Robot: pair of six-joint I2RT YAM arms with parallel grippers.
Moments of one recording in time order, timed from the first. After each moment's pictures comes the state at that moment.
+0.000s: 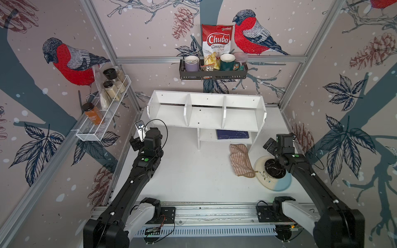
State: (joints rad) left arm -0.22 0.96 0.76 -0.20 -0.77 -0.27; right arm 0.19 0.98 0.68 -0.54 0.32 0.69
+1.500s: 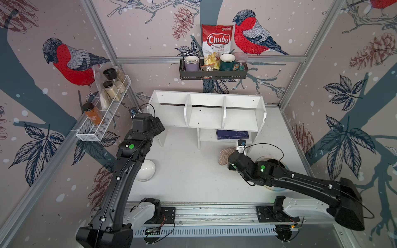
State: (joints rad) left arm -0.14 1.09 1.24 -0.70 -0.31 -0.46; right arm 1.09 1.12 0.78 -0.49 0.60 0.83
